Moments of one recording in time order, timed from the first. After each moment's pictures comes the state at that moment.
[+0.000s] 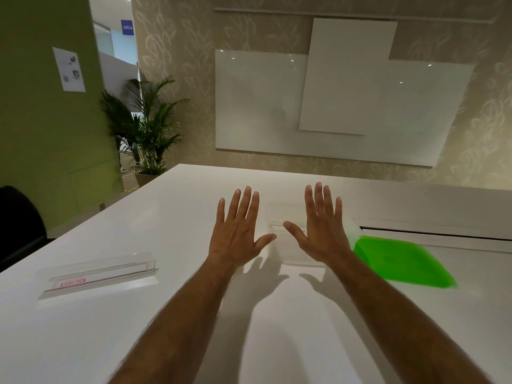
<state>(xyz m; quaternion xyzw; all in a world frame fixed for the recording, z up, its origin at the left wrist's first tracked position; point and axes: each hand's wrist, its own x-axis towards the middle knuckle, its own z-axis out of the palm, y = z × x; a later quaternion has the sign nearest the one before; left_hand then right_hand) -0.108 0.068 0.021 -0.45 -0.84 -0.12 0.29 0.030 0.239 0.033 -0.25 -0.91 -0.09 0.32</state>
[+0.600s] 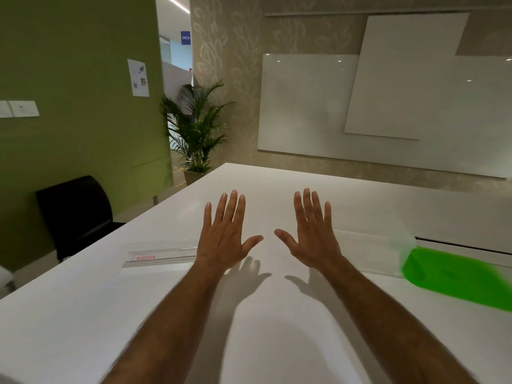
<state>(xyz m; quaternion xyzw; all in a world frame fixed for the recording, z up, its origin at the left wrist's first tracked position) -0.149 -0.056 0.012 -0.34 -0.89 -0.09 0.30 -0.038 0.141 0.021 -0.14 -0.94 -0.04 0.31</state>
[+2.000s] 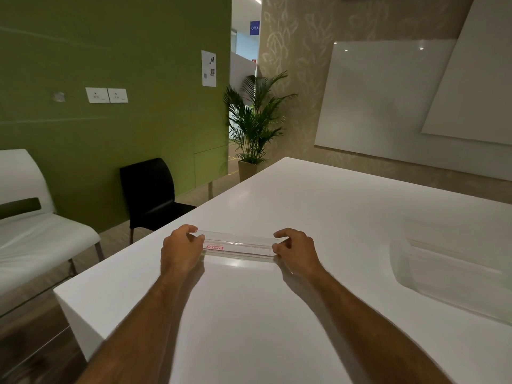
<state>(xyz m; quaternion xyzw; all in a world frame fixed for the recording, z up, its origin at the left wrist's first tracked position) -0.214 -0.251 -0.031 0.04 -0.88 -0.45 0.14 -0.147 -0.002 -0.021 -0.10 -0.88 0.42 0.17</state>
